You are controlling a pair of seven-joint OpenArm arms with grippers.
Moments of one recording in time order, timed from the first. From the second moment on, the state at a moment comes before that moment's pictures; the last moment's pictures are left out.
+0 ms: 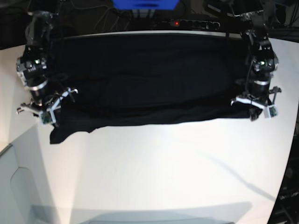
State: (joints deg) left arm 13.5 -14.4 -23.6 104.0 -20.4 -5.2 31.5; right arm -14.1 12.0 15.6 114.2 -0.3 24.9 -33.6
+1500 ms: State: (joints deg) left arm 22.4 -13.5 -30.5 102.7 -20.6 -5.4 31.2; right arm -34.7 3.9 32.4 116.7 -0.6 38.9 -33.2
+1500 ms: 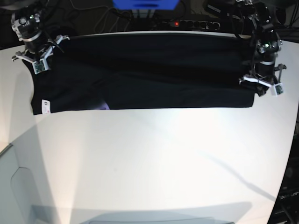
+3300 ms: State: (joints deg) left arm 26.0 -12.4 -30.6 94.5 -20.4 -5.4 30.7; right arm -29.9 0.1 35.3 110.1 -1.0 38.9 -34.0
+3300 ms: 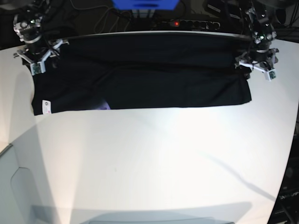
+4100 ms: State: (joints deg) left arm 30.4 -9.1 -32.1 101.8 -20.6 -5.4 31.5; right arm -28.8 0.1 30.5 109.8 -1.0 38.9 -33.9
